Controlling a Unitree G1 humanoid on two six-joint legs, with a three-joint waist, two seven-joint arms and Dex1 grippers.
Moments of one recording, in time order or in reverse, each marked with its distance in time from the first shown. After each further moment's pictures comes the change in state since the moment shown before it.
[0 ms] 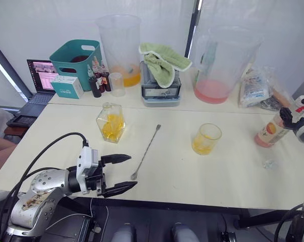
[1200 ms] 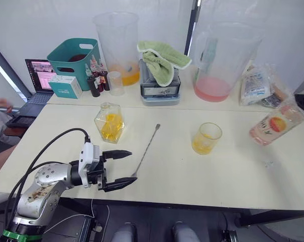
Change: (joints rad) left arm -0.103 -0.007 -0.034 0.123 0.034 -0.061 -0.065; right arm 0.226 -0.136 -0.333 -0.595 0.639 0.518 0.332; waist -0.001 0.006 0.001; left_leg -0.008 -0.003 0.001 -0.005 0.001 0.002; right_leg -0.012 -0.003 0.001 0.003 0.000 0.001
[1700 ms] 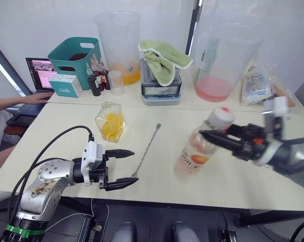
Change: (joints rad) left arm -0.036 0.000 -0.020 0.015 0.022 -0.001 -0.036; right arm 0.022 0.140 0.483 -0.362 0.062 -0.148 0.021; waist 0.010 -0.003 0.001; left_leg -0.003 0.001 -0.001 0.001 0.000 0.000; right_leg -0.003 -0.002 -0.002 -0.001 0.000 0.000
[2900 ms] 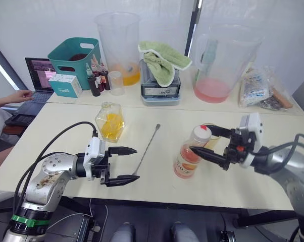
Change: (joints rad) left arm -0.099 -0.003 -0.038 0.084 0.015 -0.004 -0.077; right arm -0.008 -0.024 0.172 0.284 -0.259 -0.286 0.313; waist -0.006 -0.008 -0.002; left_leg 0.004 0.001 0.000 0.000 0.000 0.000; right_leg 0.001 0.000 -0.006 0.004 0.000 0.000
